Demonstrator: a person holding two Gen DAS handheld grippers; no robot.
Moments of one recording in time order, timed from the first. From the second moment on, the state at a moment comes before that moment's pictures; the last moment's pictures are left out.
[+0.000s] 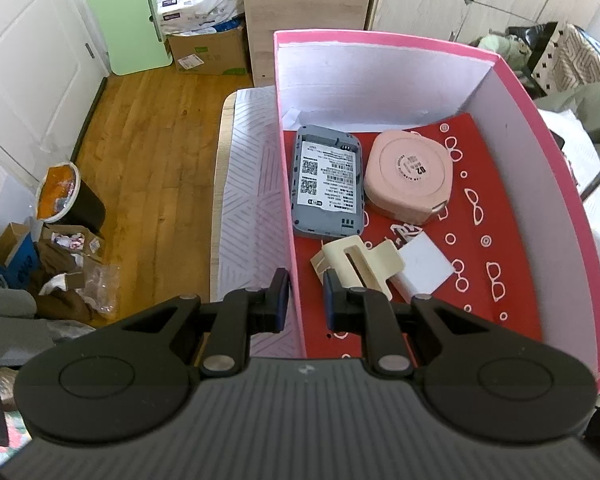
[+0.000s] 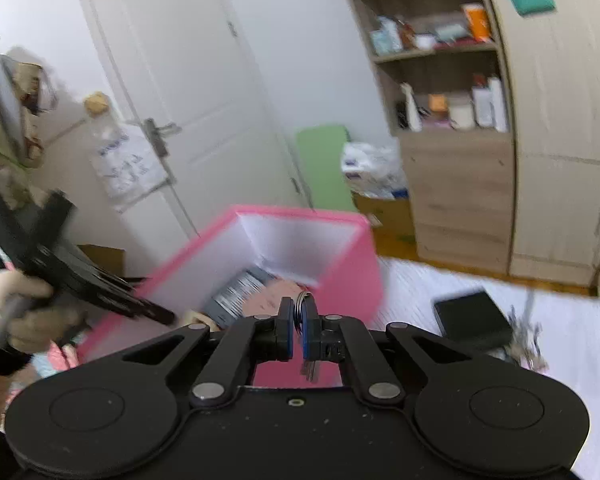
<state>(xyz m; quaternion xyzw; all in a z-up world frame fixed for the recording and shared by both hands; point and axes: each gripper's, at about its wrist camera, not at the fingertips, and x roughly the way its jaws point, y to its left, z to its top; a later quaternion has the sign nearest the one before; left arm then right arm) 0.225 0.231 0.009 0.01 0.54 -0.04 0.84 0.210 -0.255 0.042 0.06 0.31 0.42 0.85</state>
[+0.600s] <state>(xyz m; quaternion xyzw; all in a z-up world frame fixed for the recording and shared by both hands) 0.222 0.231 0.010 0.00 0.54 -0.04 0.84 0.211 -0.167 0.013 -0.01 0.39 0.52 0.76</state>
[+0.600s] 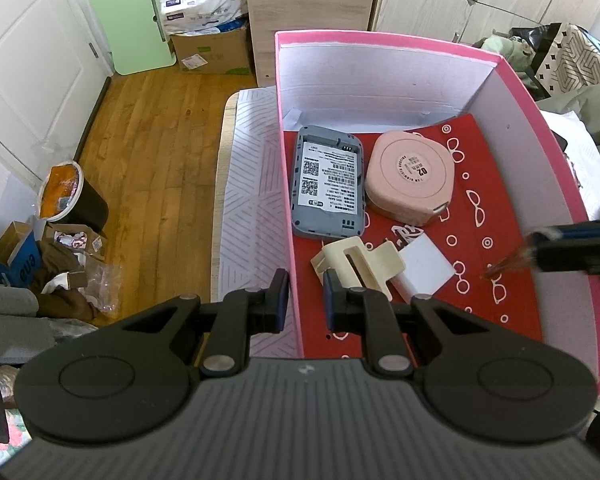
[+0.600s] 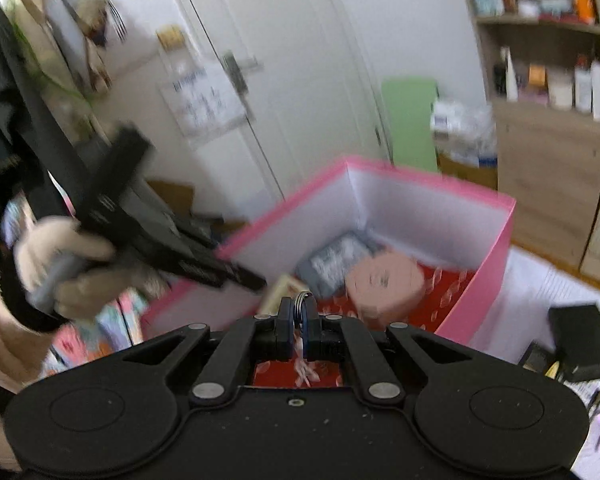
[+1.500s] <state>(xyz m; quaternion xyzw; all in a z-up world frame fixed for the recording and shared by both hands) 0.217 0.237 0.012 -0.01 0.54 -0.03 0.84 0.201 -0.267 0.024 0.07 0.35 0.38 0.85</state>
